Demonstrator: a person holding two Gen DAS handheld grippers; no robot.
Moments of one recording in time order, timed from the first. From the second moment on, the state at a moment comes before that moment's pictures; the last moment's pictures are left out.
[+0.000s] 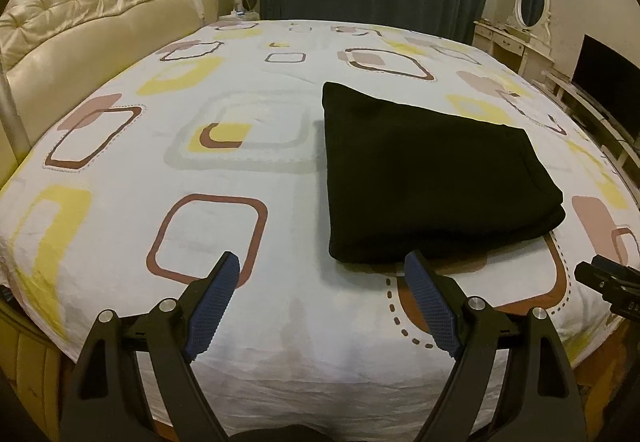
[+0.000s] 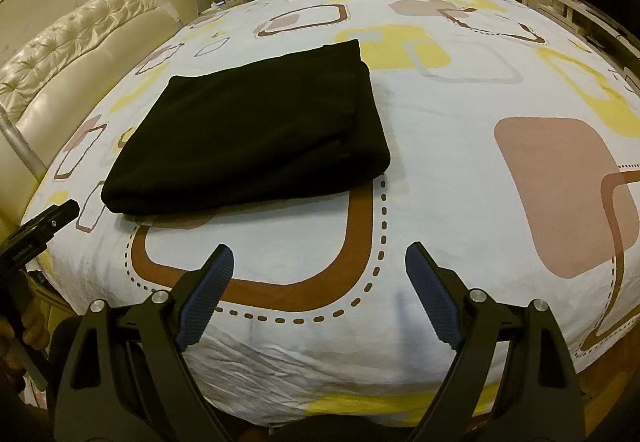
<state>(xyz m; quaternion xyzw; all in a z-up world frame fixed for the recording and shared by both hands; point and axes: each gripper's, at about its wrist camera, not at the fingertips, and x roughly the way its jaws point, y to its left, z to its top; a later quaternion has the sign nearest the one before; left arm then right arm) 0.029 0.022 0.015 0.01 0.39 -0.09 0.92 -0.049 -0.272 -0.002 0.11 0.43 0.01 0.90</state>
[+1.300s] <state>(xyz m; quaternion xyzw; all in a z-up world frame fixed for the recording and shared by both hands) 0.029 0.014 0.011 0.03 0.40 -0.08 0.91 -0.049 -0.271 -0.004 0.11 0.43 0.01 0.90</state>
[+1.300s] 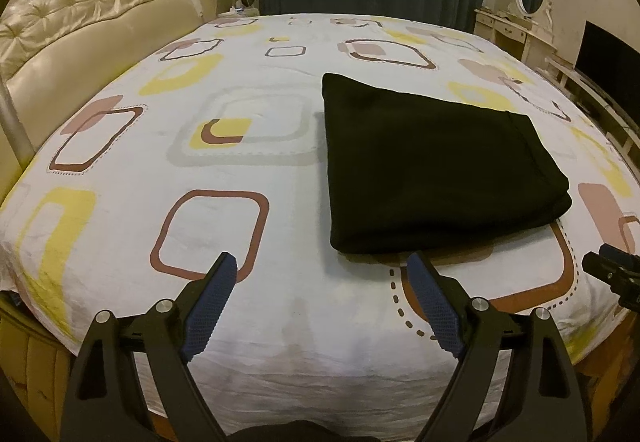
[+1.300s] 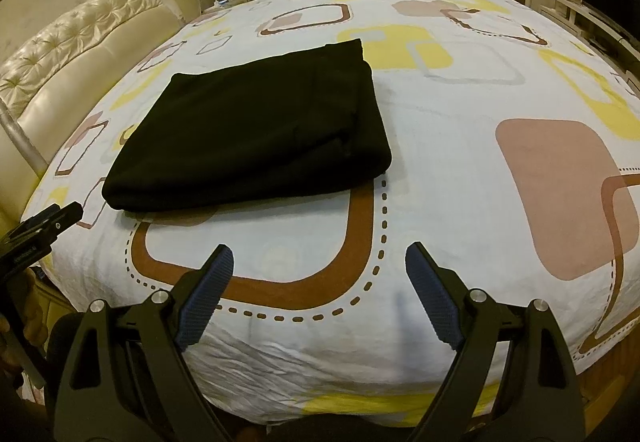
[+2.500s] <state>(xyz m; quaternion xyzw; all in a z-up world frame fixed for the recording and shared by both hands) 0.031 0.010 0.031 -0.01 0.39 -0.12 0.91 -0.052 -0.262 -0.006 0.10 0.43 0.03 0.89</state>
